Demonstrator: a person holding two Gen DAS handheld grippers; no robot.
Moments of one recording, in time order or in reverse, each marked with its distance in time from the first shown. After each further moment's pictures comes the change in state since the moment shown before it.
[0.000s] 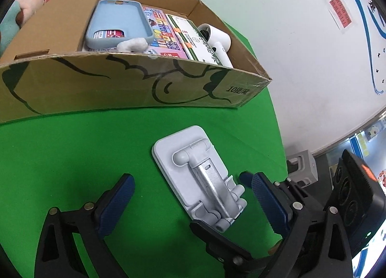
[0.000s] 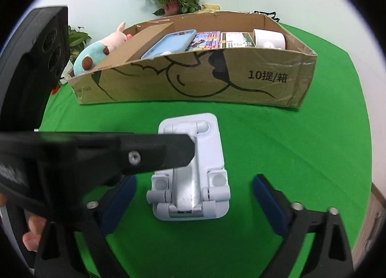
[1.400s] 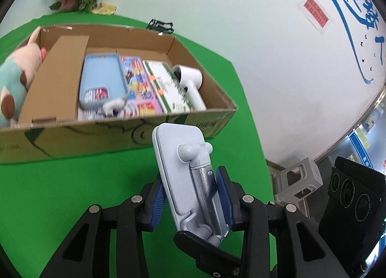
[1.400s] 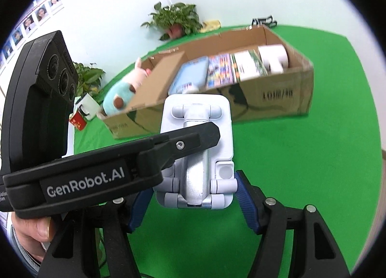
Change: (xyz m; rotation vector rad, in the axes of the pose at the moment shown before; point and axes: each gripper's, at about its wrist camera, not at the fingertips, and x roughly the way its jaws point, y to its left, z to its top) left arm -0.044 -0.046 0.012 0.120 -0.176 0.019; right arm -0.056 0.004 0.021 0.168 -0.149 0.168
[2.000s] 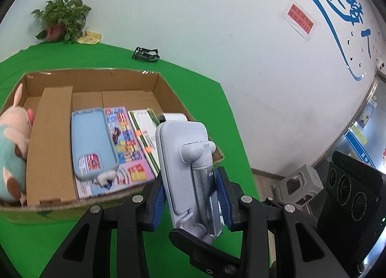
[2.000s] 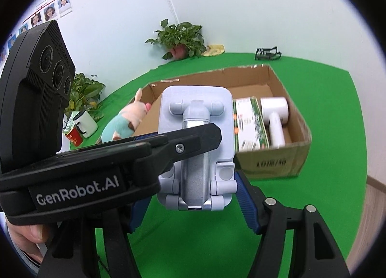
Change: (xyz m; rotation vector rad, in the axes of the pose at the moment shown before) left arm -0.017 -0.020 0.070 0.094 -0.097 -0.030; right arm -0.005 -0.001 0.065 -0.086 -0.097 -0.039
